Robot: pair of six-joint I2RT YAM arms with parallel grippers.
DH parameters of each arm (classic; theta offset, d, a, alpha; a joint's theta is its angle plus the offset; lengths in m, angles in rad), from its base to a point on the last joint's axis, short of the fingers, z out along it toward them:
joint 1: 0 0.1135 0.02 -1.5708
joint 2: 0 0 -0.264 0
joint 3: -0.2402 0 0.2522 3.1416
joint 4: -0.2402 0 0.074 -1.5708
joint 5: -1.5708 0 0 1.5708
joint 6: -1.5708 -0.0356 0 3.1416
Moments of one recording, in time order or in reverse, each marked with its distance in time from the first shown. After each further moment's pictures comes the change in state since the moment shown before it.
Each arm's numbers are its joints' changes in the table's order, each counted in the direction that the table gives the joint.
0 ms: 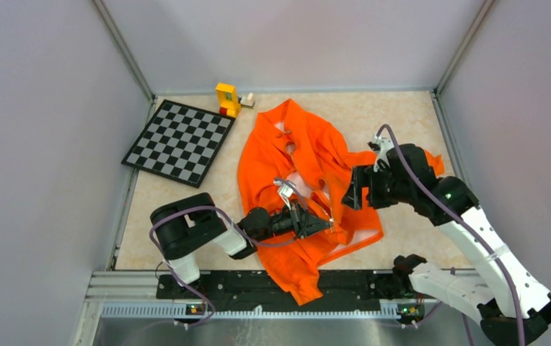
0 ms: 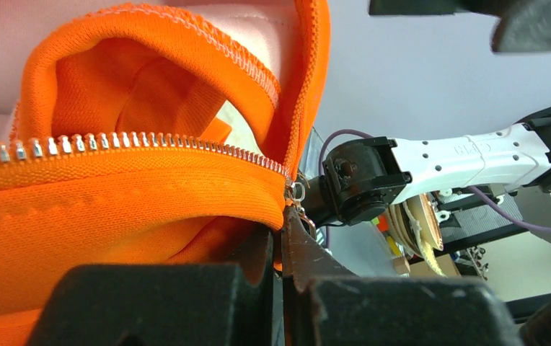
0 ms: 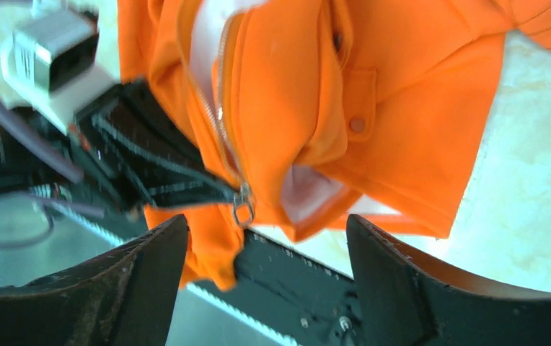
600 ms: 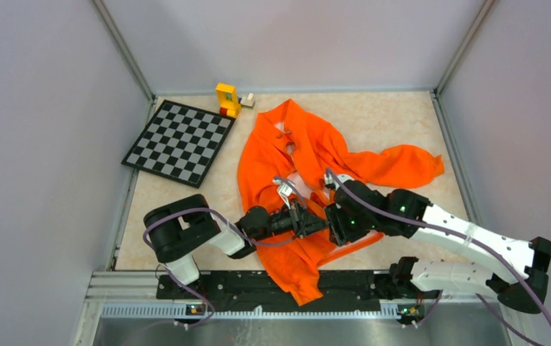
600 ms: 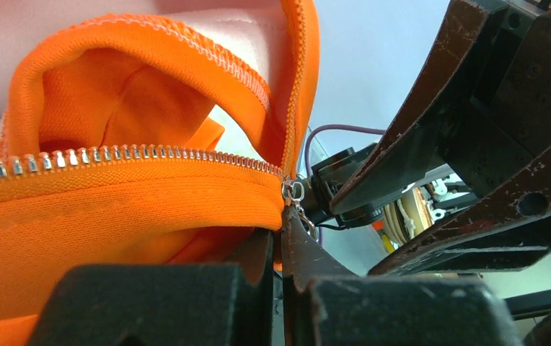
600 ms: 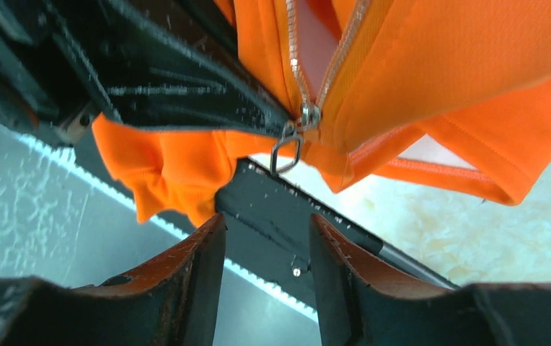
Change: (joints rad) left arm 0.005 -0.049 0.000 -0.045 -0.013 0.008; right arm 0.483 0.095 0.085 -0.095 -0.129 -0.107
